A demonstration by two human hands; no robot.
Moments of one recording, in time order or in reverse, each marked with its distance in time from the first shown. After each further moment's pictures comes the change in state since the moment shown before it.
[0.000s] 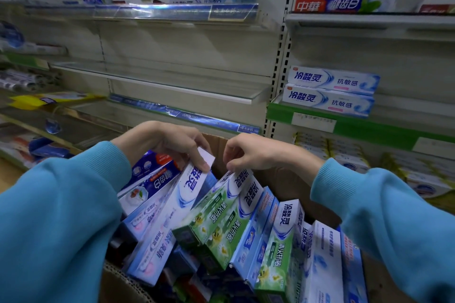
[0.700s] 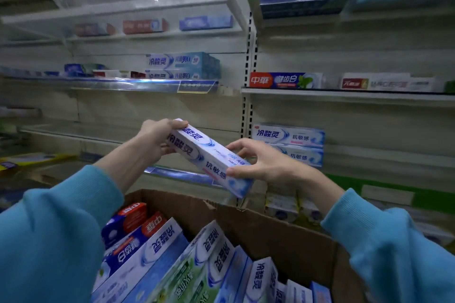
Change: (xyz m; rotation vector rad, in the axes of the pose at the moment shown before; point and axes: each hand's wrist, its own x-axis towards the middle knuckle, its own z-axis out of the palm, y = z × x) left_hand -0.005 0.090 -0.056 -0.939 0.860 0.274; right_hand -0.073 0.006 -0.098 0.308 0.344 0.011
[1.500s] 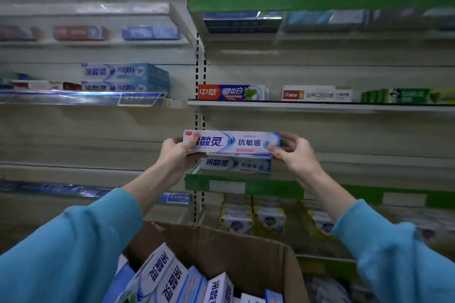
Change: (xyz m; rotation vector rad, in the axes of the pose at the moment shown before) left_hand -0.002 -0.035 0.141 -0.333 -0.340 0.084; right_hand -0.058 0.112 -0.091 0.343 0.854 0.218
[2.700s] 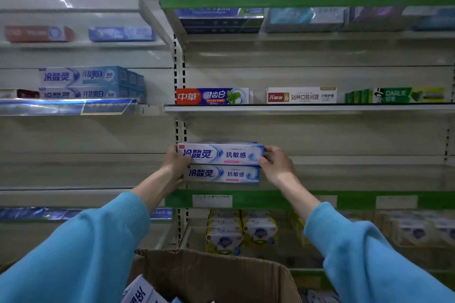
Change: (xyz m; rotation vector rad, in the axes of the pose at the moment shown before) left_hand 0.080 -0.050 0.021 0.434 -0.014 -0.110; right_hand 0.027 0.026 0.018 -0.420 0.108 0.134
